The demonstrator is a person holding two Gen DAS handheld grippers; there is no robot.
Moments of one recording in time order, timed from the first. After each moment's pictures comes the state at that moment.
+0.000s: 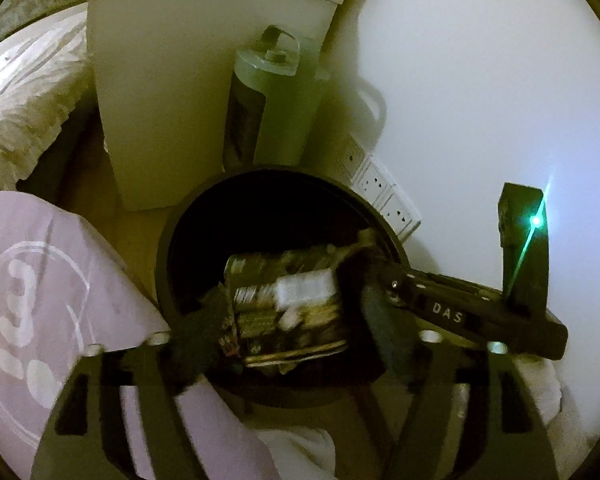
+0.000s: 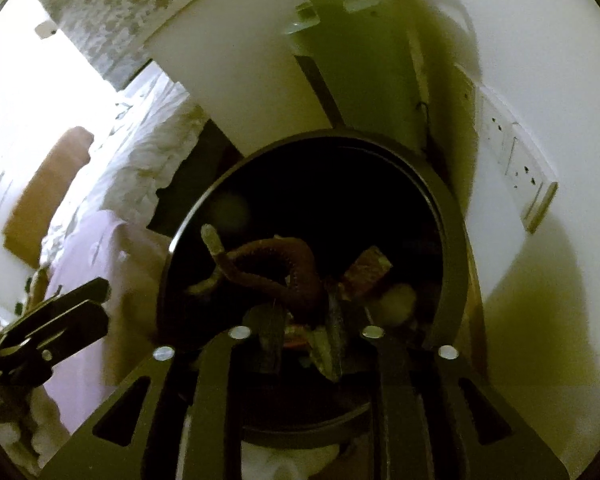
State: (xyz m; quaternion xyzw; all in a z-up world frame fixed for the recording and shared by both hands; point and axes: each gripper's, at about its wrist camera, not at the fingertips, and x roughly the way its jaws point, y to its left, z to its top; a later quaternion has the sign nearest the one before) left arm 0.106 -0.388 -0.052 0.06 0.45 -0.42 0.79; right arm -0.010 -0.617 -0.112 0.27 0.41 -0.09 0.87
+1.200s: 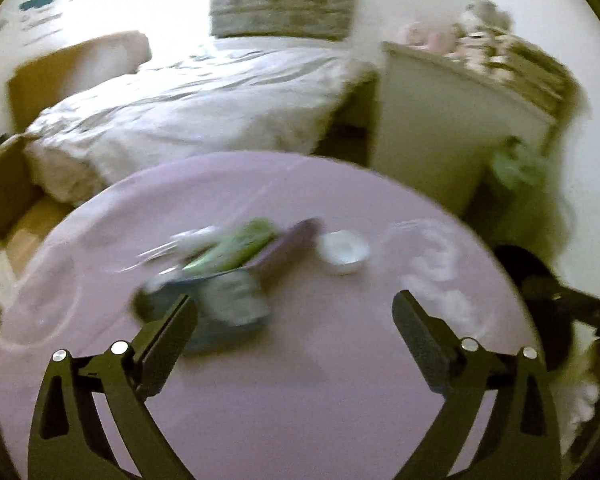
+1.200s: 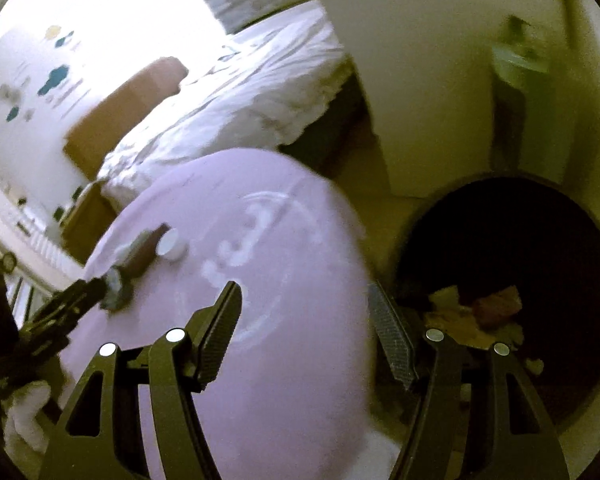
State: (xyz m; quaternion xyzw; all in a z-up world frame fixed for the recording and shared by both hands) left arm 0.109 -0.111 -0.037 0.00 0.39 -0.06 0.92; right arm 0.073 -0.420 -0.058 0.16 0.42 0.10 0.89
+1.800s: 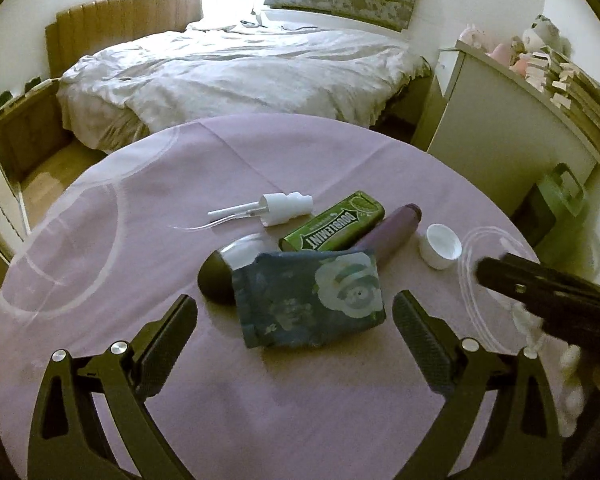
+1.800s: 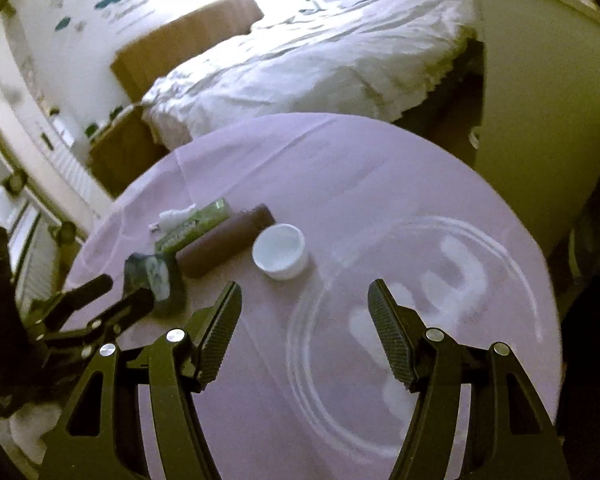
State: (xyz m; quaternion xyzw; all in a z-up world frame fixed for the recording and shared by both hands) left arm 0.128 -0.059 -0.060 -0.06 0.42 -0.01 0.90; right arm 0.161 -0.275 -0.066 0.03 0.46 0.20 0.86
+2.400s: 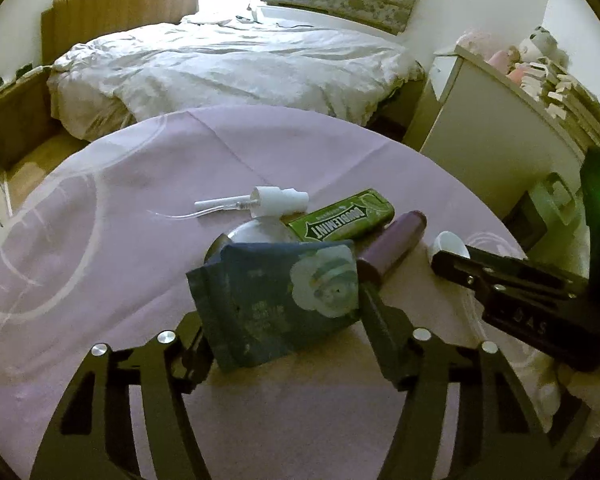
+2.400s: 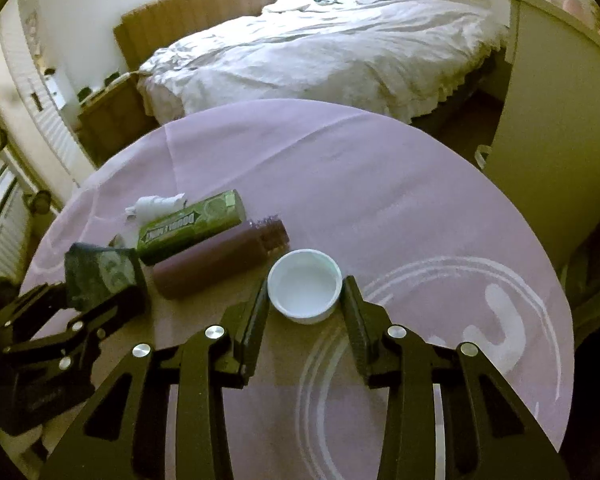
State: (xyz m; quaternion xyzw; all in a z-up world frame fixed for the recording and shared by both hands) left arm 0.131 -0.050 -0.068 -0.09 0.42 -0.04 0.90; right arm 0.173 -0.248 -0.082 -0.02 0.46 0.19 0.87
